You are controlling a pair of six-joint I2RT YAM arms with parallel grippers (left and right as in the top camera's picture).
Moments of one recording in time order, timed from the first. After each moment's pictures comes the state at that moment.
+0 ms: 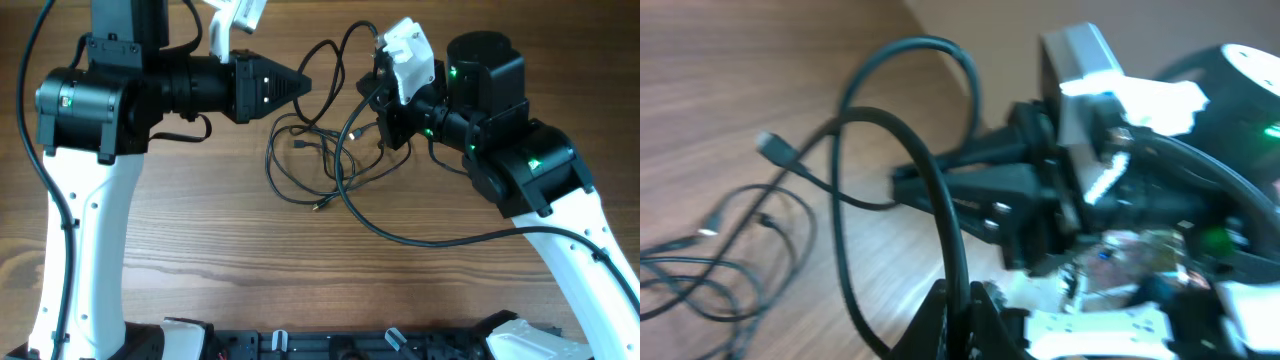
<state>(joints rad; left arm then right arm) -0.19 1.54 1.96 -1.21 0.99 -0.12 0.47 1.34 1.49 -0.66 -0.30 -0.10</state>
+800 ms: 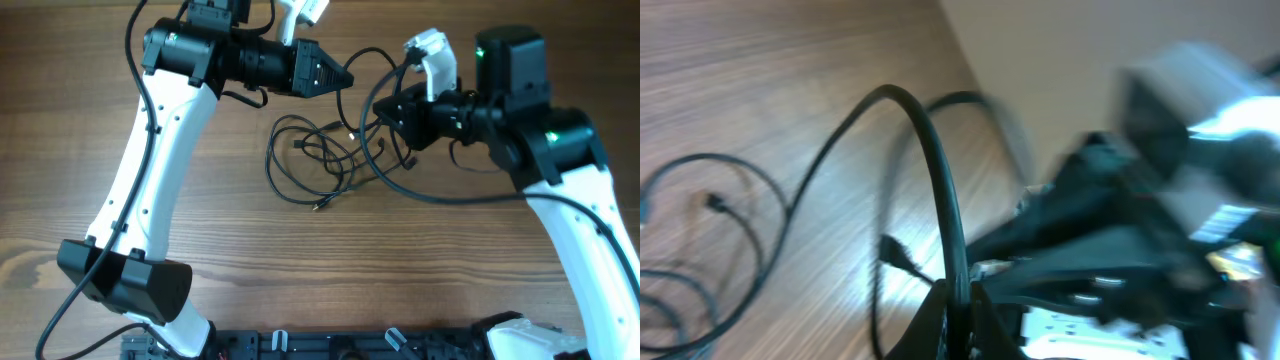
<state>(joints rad) -0.30 1.81 1.96 -1.10 1.03 -0.17 0.30 1.40 1.49 -0.85 -0.58 0.03</state>
